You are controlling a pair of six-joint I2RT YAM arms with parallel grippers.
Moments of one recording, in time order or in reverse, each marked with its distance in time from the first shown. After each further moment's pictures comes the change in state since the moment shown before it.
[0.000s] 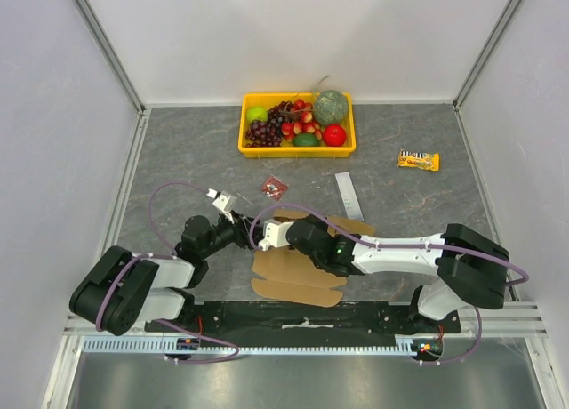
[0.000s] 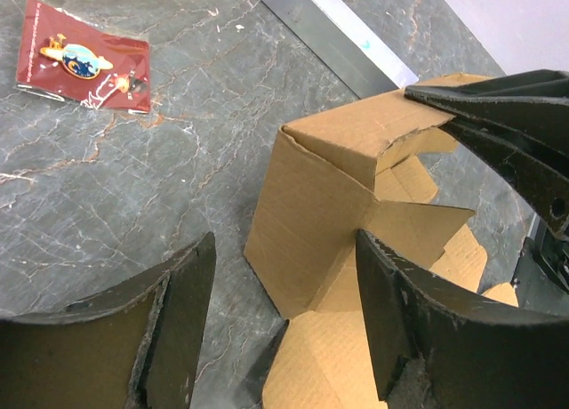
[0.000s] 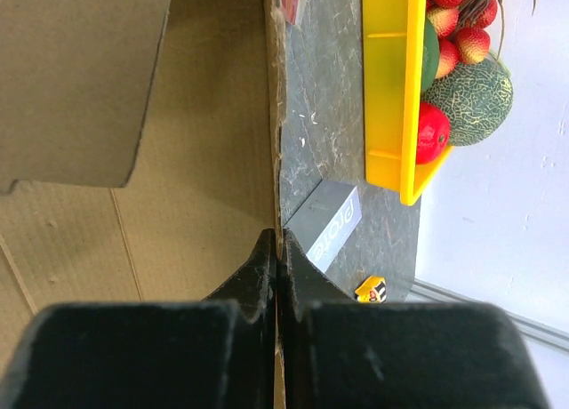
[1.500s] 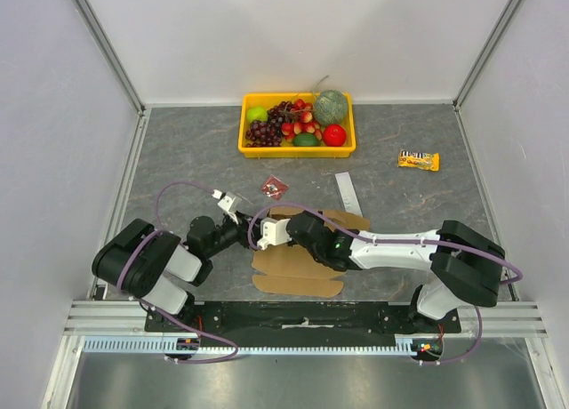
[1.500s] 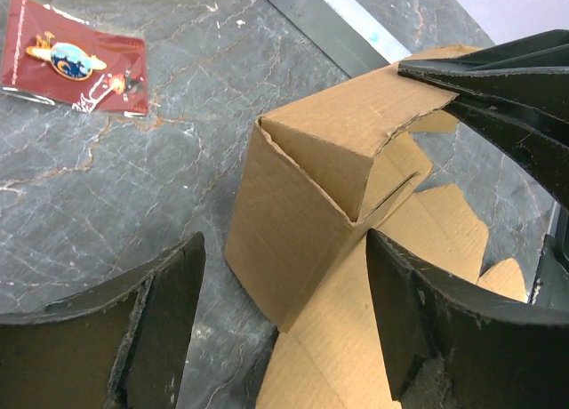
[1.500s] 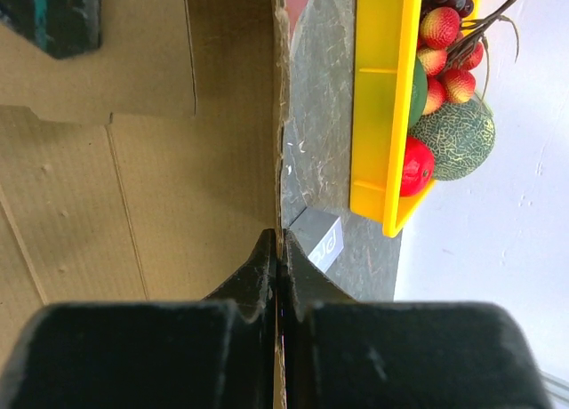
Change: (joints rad) left arm -0.022 0.246 0.001 0.264 -0.007 0.016; right arm -0.045 0.032 0.028 0.051 -0.083 -0.121
